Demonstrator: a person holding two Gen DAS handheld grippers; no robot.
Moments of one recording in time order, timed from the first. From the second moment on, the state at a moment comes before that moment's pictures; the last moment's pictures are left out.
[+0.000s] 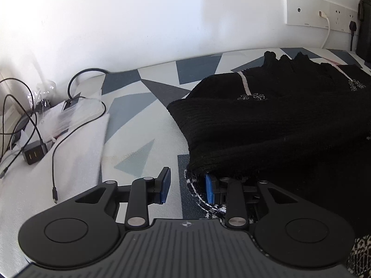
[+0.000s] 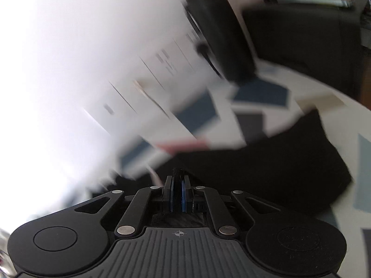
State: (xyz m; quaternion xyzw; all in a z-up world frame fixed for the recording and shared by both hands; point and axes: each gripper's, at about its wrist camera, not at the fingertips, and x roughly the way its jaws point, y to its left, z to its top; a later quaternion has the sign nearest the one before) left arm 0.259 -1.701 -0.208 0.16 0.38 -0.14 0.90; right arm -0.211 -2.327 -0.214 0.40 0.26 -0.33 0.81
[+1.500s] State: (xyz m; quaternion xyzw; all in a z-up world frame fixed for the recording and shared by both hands) left arm 0.410 -1.680 -0.189 -0.08 0.42 -0.16 0.89; right arm -0.089 -2.202 -0.245 0.22 0.40 -0.30 0.84
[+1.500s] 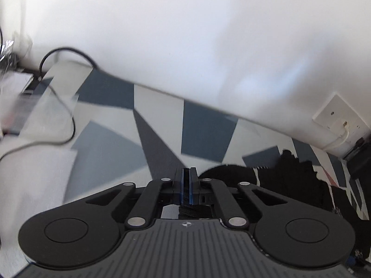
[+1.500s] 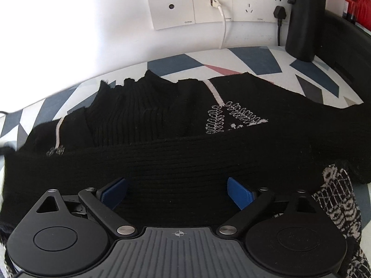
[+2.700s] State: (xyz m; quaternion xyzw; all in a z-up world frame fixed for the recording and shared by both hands) left arm 0.227 -1.711 -0.199 0.15 0.40 -0.30 0.85; right arm -0.219 -2.235 -0.225 0.33 0.32 -0.40 0.79
